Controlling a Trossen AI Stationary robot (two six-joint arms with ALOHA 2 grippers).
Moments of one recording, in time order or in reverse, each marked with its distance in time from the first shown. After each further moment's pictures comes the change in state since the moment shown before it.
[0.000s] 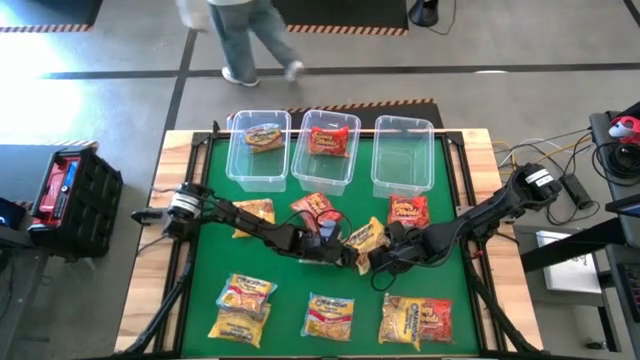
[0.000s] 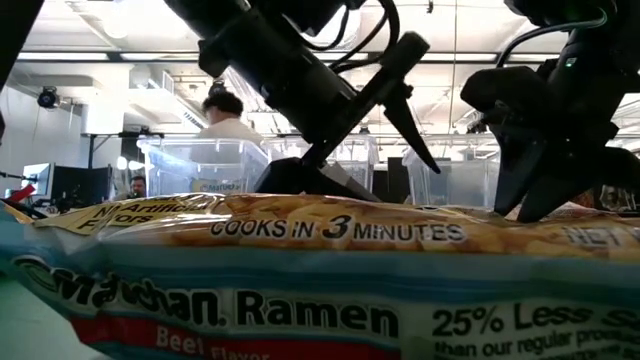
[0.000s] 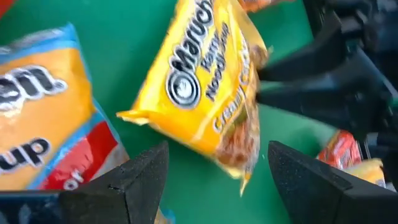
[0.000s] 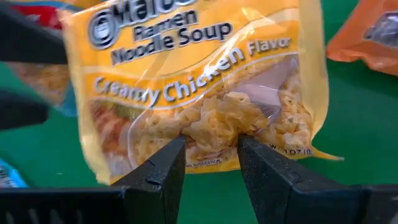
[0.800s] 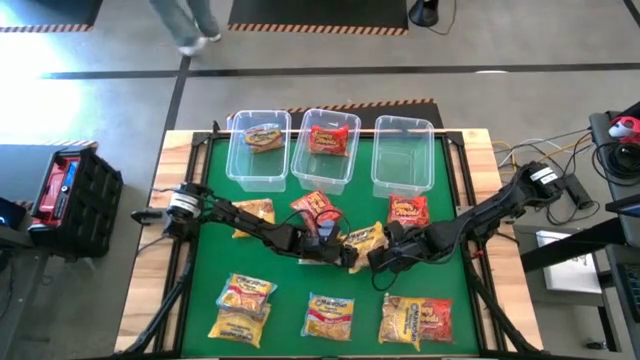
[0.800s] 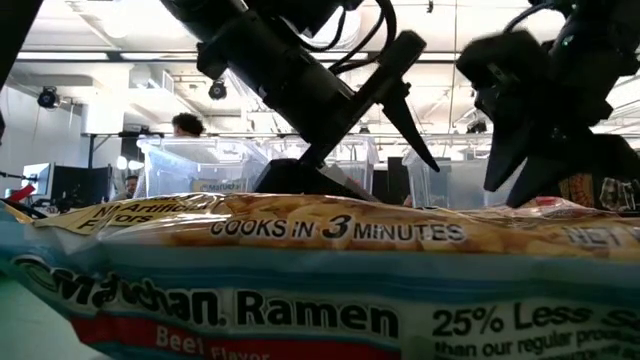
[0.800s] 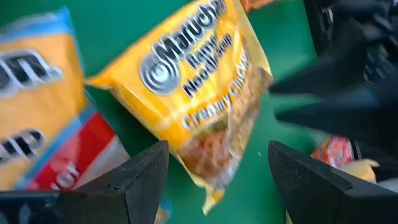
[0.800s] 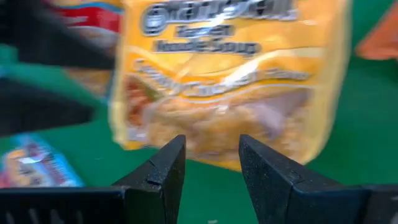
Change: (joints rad) left arm -0.014 -0.011 -0.013 0.015 0.038 -0.033; right arm -0.002 -0.050 0.003 0.032 -0.032 -0.027
